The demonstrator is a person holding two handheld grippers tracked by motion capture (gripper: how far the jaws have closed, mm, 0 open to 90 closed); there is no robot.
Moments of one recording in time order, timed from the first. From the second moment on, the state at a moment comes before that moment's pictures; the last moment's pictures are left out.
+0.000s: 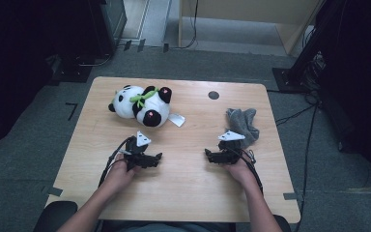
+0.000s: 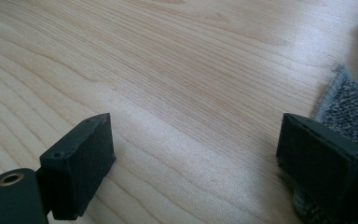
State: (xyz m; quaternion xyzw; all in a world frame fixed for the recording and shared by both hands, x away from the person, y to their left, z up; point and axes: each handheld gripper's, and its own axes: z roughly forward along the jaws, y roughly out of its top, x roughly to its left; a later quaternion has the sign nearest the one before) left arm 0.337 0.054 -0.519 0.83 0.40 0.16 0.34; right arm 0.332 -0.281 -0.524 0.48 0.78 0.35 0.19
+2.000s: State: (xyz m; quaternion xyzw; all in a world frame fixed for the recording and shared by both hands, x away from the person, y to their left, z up) left arm 0.349 0.080 -0.476 0.84 0.38 0.14 0.36; right arm 0.332 -0.280 -0.523 0.48 0.78 0.35 0.19
